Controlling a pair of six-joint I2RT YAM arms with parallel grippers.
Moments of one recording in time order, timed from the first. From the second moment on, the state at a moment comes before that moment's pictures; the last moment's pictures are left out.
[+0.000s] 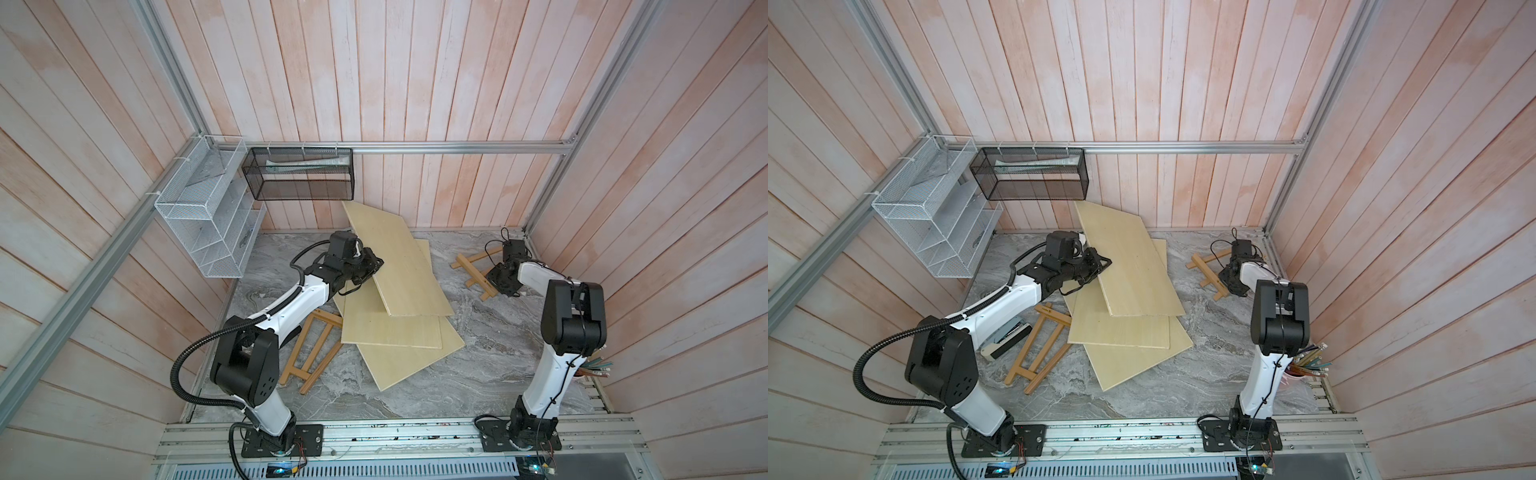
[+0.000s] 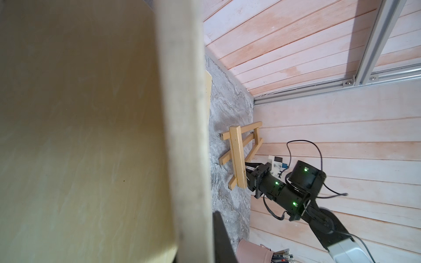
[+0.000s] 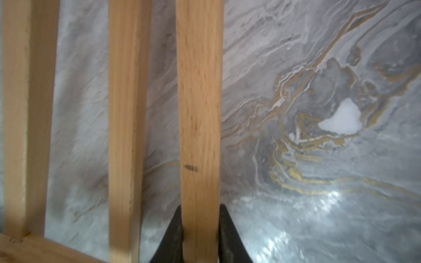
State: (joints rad) left arm -0.42 1.67 1.30 -0.20 0.33 -0.96; right arm -0.05 1.93 1.32 -0.46 0.04 0.75
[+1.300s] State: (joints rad) left arm -0.43 1.63 1.32 -0.28 0.30 -0.94; right arm 0.07 2.18 1.78 -0.47 0.78 0.38
